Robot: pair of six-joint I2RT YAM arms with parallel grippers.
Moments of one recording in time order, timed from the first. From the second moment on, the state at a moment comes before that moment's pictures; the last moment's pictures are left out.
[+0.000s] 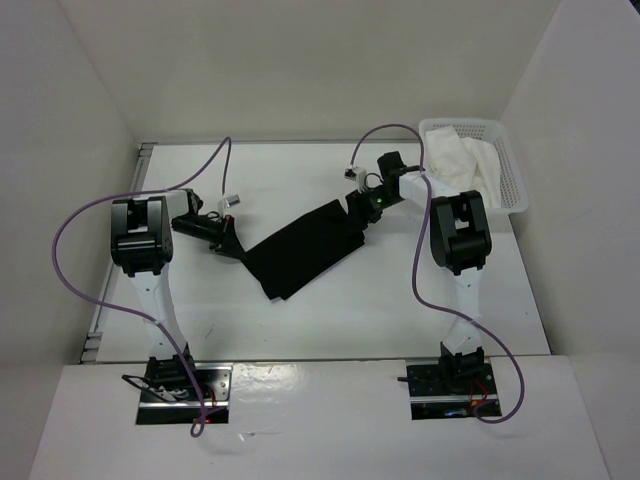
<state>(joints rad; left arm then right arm) 0.13 2.22 1.43 -0.98 1.01 0.60 0.23 2.22 1.64 -0.65 -0.77 -0.42</state>
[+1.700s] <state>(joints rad) 0.07 2.22 1.50 -0.97 0.94 0.54 0.33 2.10 1.64 -0.64 -0.28 -0.31</state>
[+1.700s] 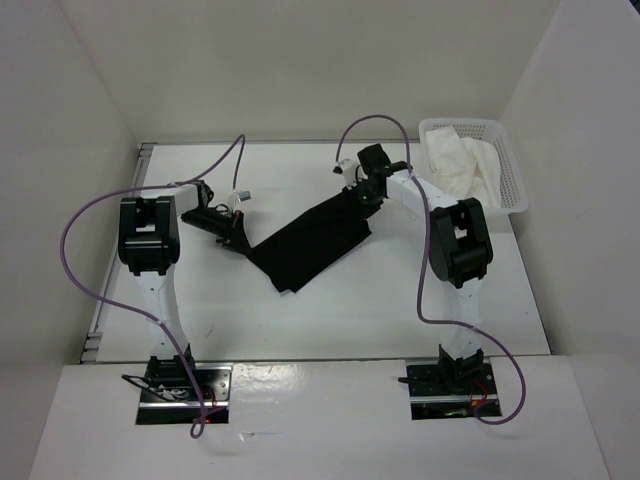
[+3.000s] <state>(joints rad) 0.07 2.22 1.51 -0.97 0.93 0.51 0.94 2.07 1.74 -0.71 0.15 -0.32</state>
